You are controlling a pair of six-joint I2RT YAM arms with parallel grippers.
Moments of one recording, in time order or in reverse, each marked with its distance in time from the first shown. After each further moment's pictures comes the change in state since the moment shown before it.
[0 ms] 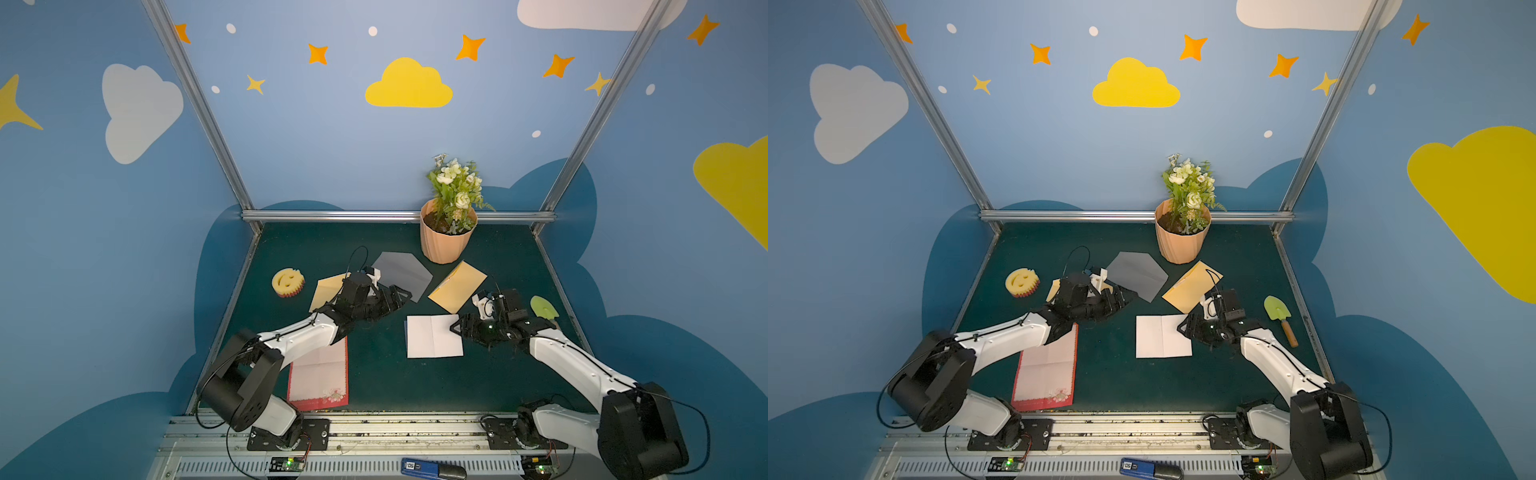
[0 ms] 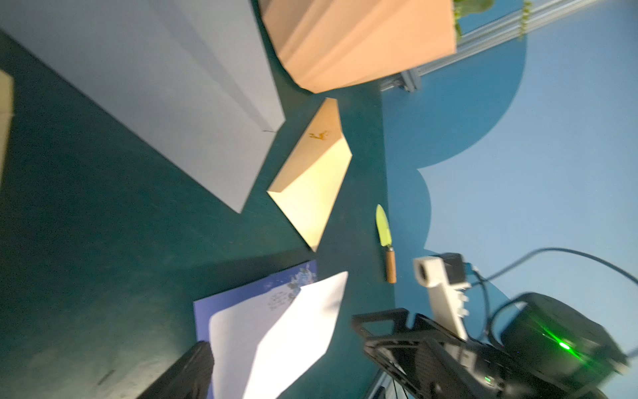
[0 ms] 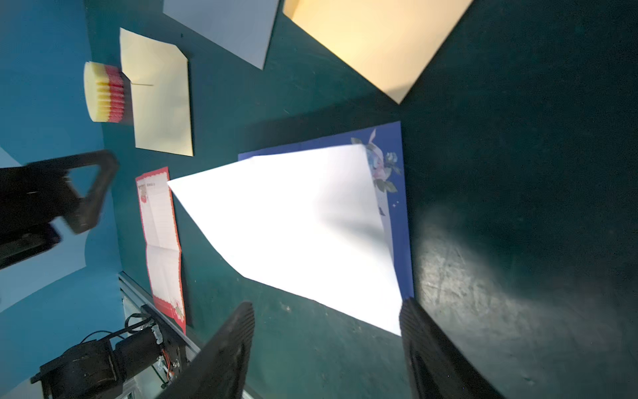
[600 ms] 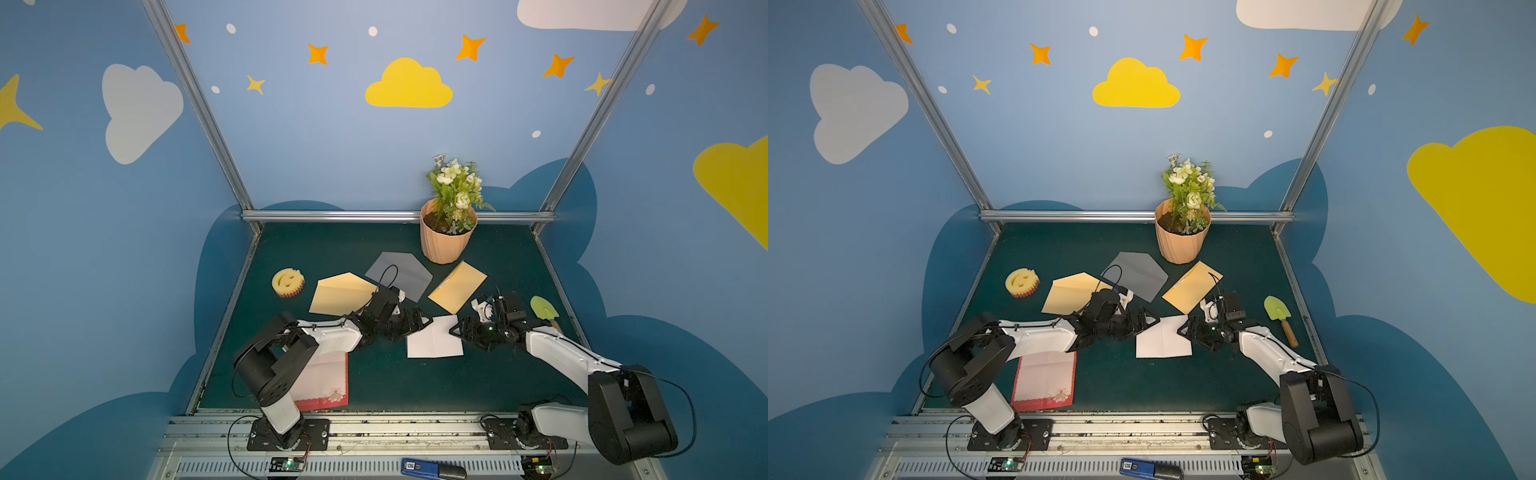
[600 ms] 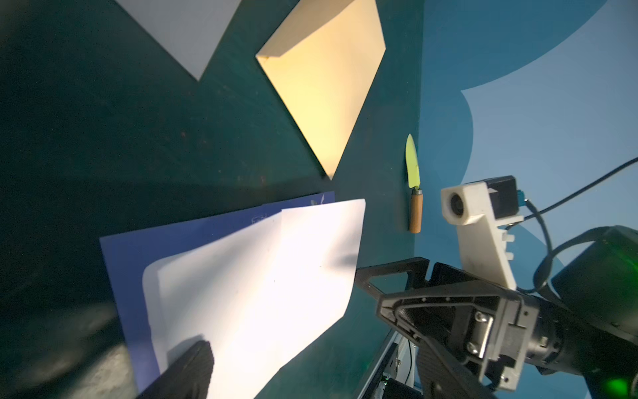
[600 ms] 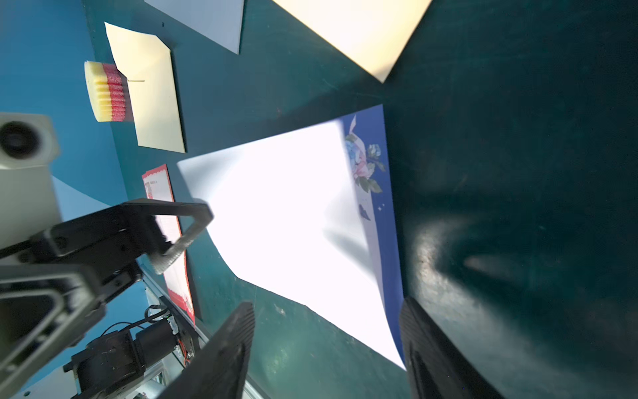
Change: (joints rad) left arm -0.144 0.275 -0.002 0.111 0.004 -0.089; right arm -0.045 0.076 -0.035 0.077 -0.087 -0.005
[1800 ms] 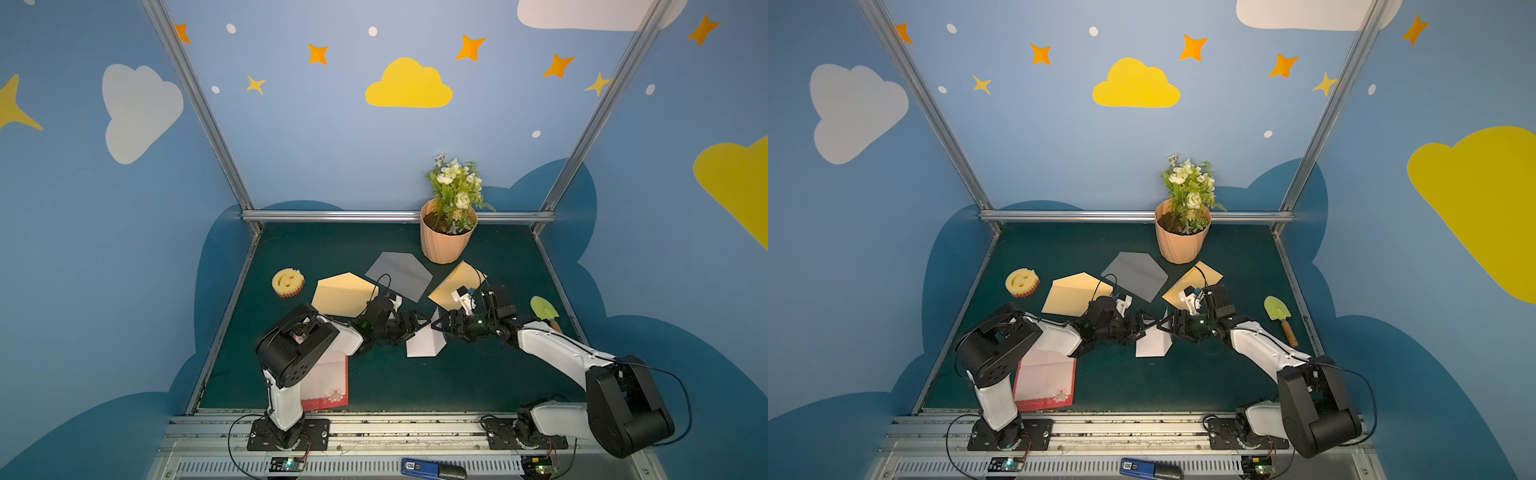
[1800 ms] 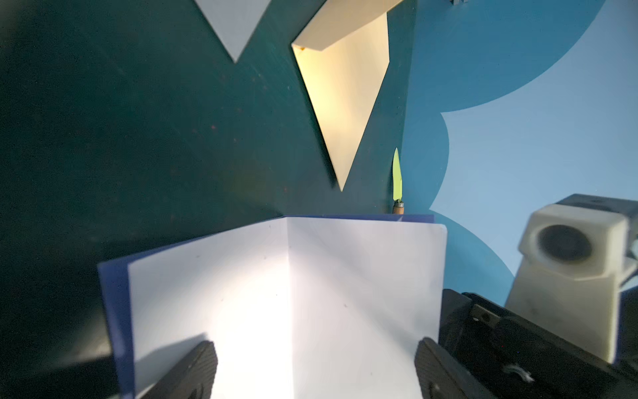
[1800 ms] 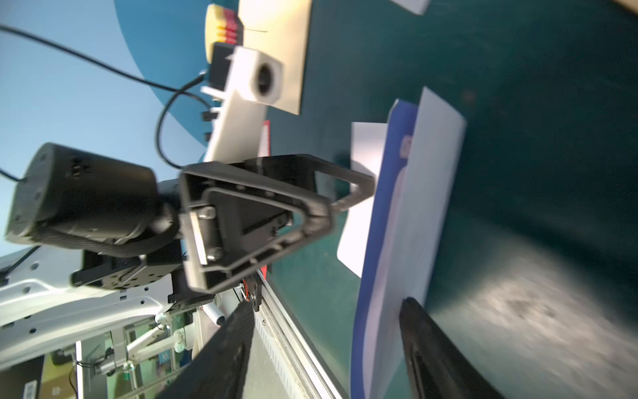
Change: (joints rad) left arm 0.049 0.126 -0.109 0.376 0.074 -0.149; right arm 0.178 0.036 0.093 0.144 -0.213 0.056
